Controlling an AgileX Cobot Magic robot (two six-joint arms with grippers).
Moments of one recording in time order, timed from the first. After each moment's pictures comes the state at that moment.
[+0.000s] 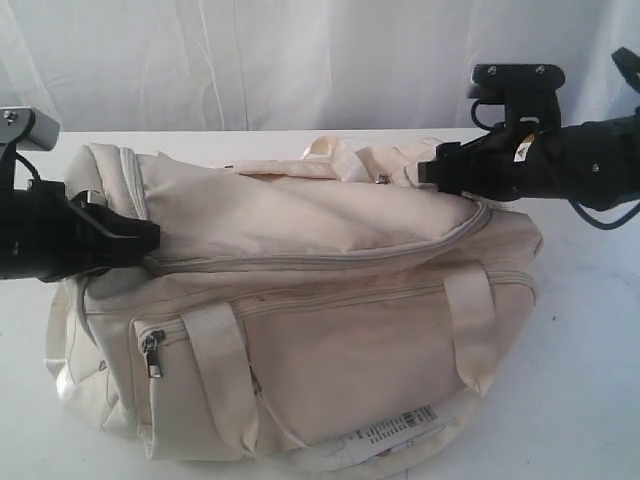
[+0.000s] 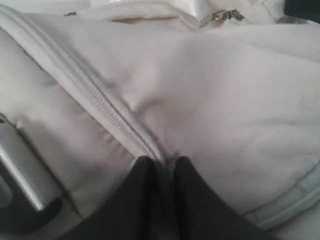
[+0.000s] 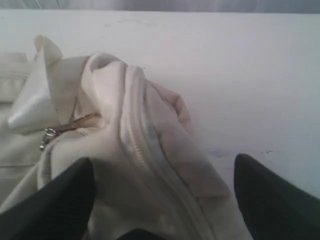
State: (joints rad) left arm -0.26 1.25 -0.60 1.62 -0.44 -1.69; right arm 0.38 1.72 -0.98 -0.05 -0.03 0.12
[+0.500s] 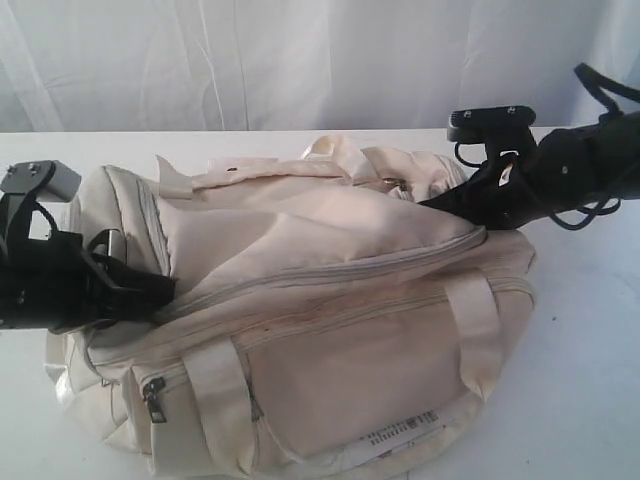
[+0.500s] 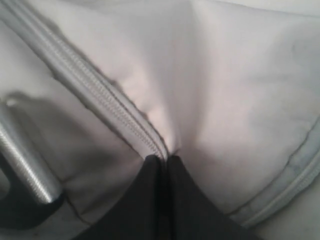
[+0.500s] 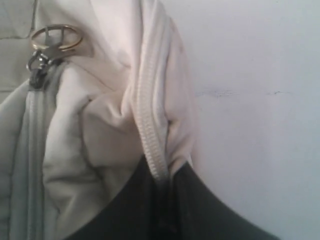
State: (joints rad) left arm -0.25 1.29 -0.53 1.64 -0.60 -1.70; right arm 0.38 1.81 -1.05 -0.05 0.17 0.06
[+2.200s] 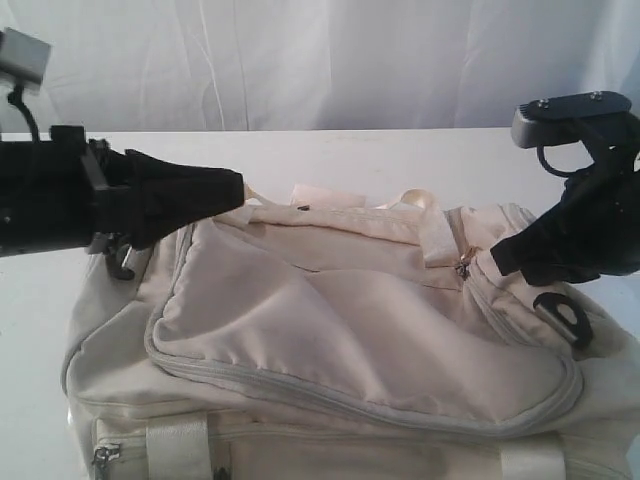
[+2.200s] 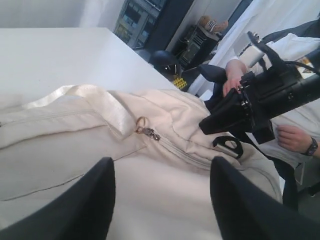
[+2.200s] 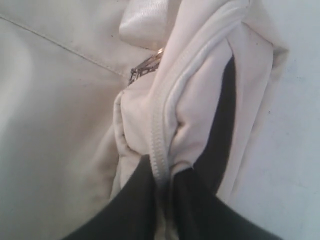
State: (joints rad) left arm -0.37 1.17 -0.64 1.37 -0.78 -1.62; right arm 0.37 1.29 -0.92 0.17 0.84 -0.23
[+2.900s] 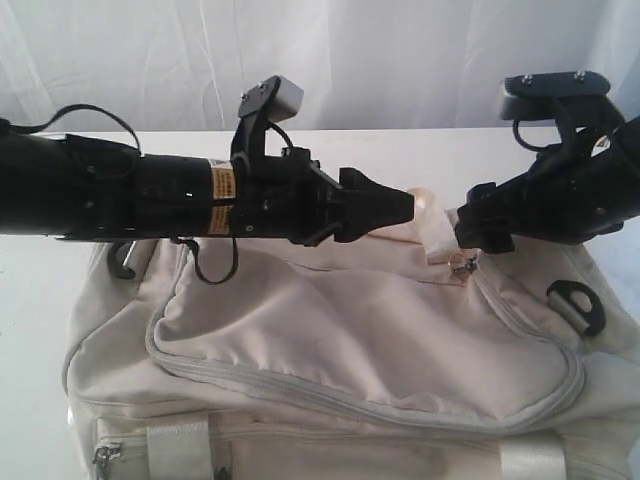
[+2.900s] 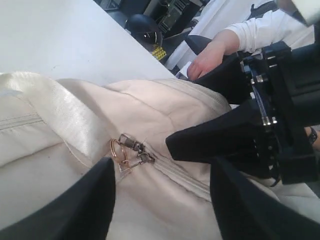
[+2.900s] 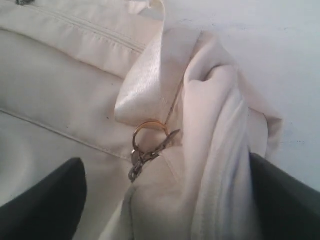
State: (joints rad) left arm -0.64 1.72 -1.03 1.18 -0.68 -1.49; right arm 0.37 1.40 -0.92 0.23 0.58 -0.20
